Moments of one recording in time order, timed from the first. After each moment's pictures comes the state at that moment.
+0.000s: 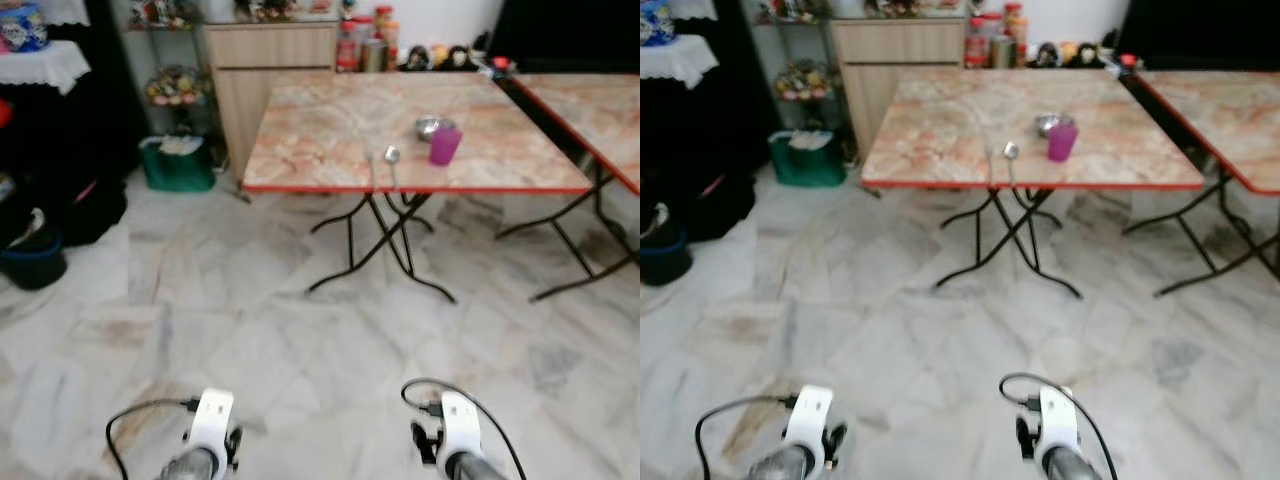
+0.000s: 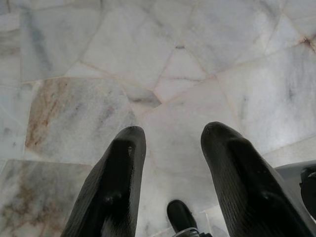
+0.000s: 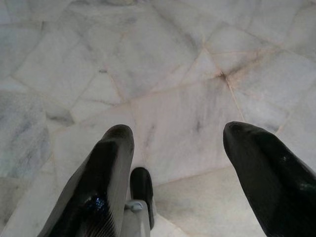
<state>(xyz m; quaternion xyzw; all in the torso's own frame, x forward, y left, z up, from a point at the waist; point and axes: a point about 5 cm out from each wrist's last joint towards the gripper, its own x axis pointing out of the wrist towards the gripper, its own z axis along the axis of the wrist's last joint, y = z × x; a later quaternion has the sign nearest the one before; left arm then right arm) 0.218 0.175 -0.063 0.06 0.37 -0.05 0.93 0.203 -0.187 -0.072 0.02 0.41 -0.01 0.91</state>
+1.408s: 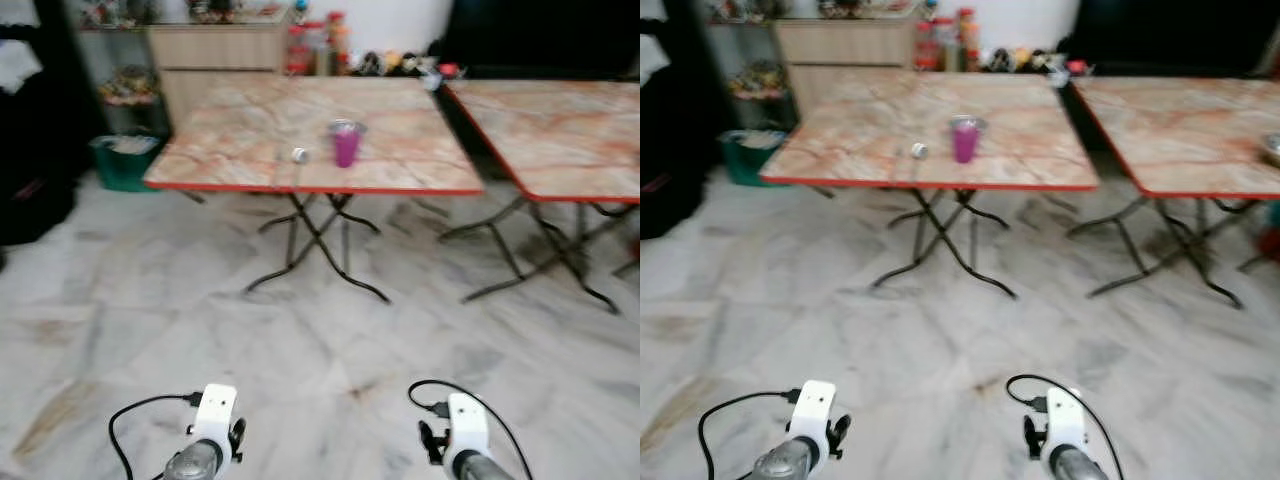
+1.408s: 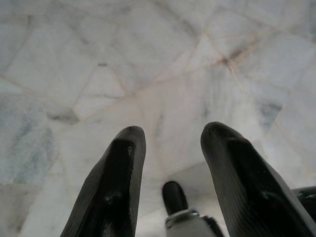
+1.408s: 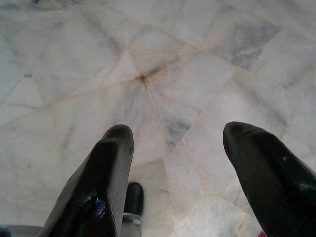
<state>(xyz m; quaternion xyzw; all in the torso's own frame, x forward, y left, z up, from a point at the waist) 0.225 0.173 -0.058 0.04 0.35 -0.03 0.93 0.204 -0.190 -0.071 0.02 0.40 -0.01 0.91</state>
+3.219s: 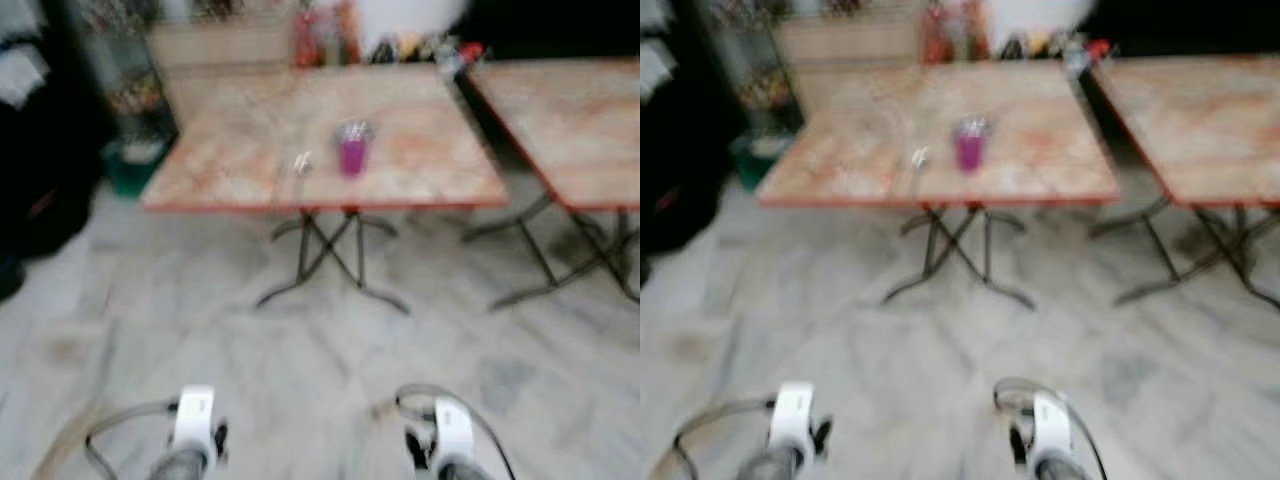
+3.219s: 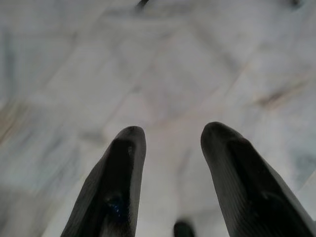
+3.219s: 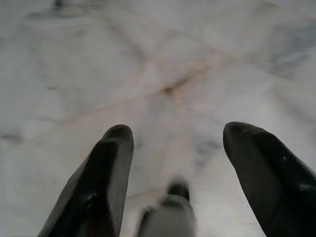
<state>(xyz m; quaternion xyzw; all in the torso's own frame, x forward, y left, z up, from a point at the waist) 0.233 0.182 -0.053 0.01 0.34 0.01 0.94 0.187 -0.188 -0.080 0.02 0.43 -0.01 0.90</state>
